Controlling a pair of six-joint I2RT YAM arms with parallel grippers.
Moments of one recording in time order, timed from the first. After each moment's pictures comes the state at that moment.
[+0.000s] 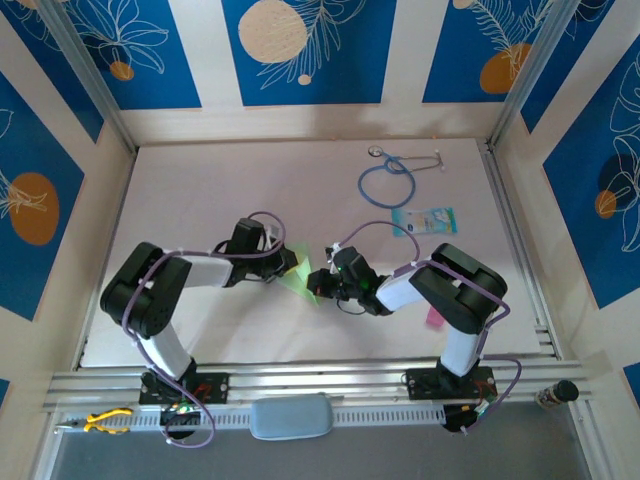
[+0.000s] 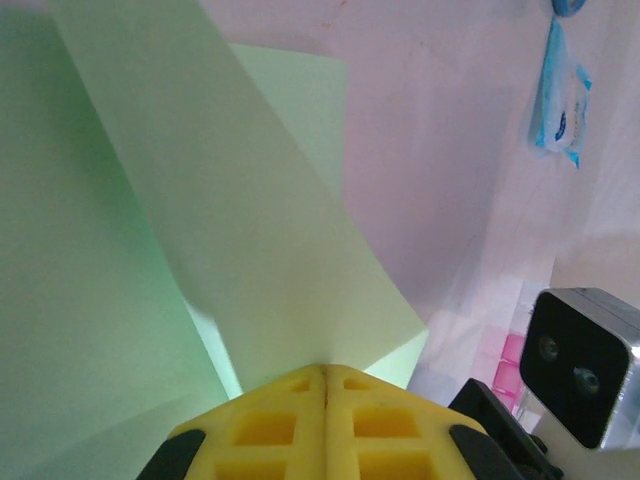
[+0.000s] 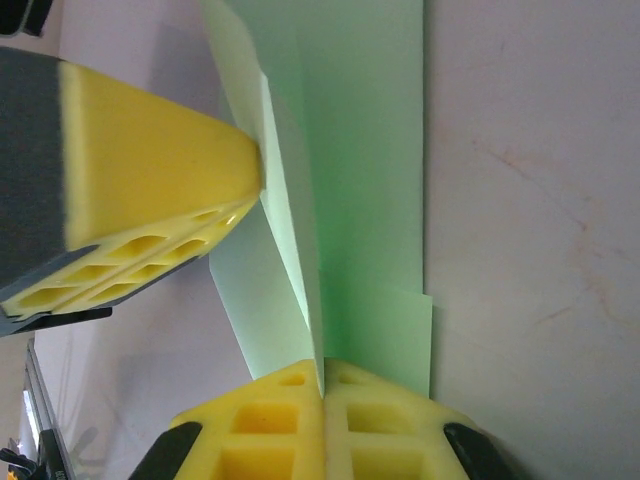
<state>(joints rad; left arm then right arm) -0.47 1.72 0.69 0.25 0.56 -0.98 0.80 1.79 0.58 0.58 -0.24 0.94</state>
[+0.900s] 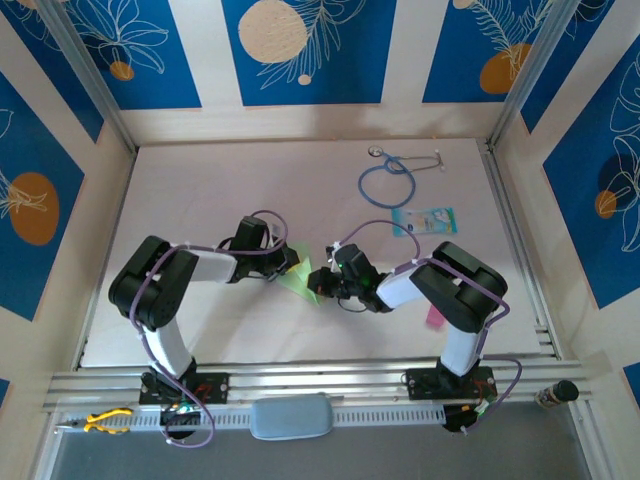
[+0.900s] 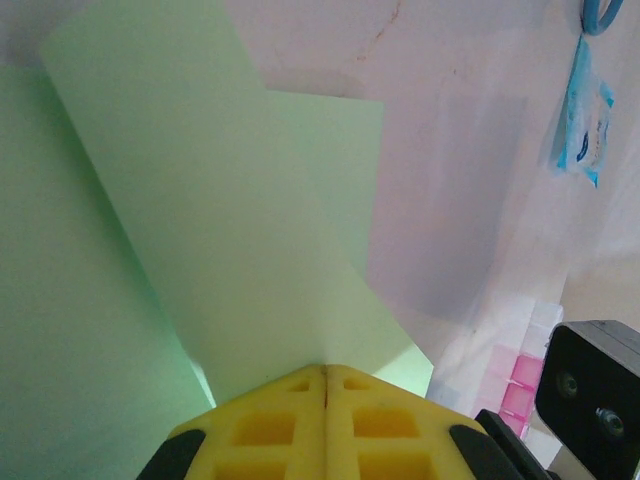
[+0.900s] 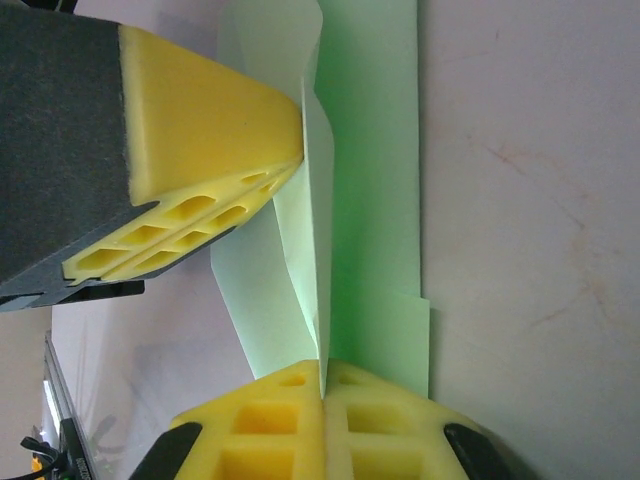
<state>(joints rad) -0.47 1.78 0.73 0.24 0.54 -0.99 0.78 1.79 0.59 0.55 -0.30 0.95</state>
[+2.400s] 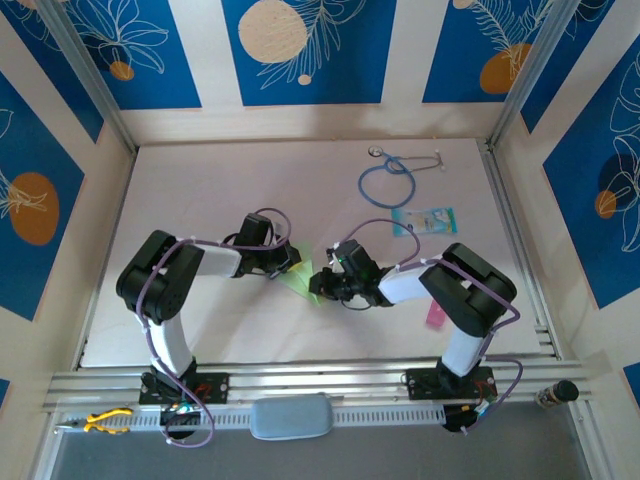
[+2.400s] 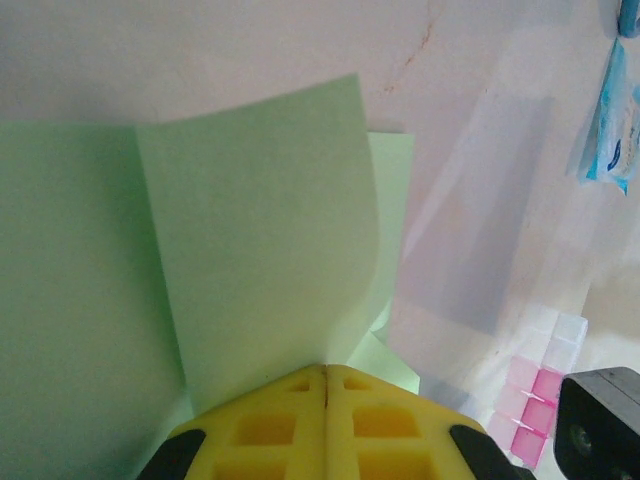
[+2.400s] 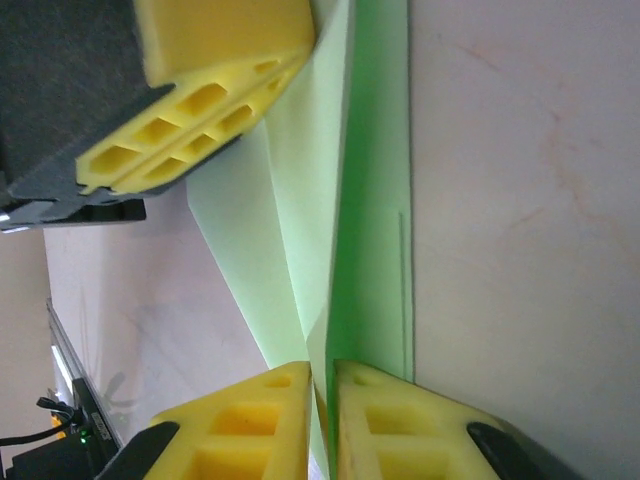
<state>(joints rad) -0.47 1.84 0.80 0.19 0.53 -0.96 0.76 1.74 0.63 0.33 -0.40 0.95</state>
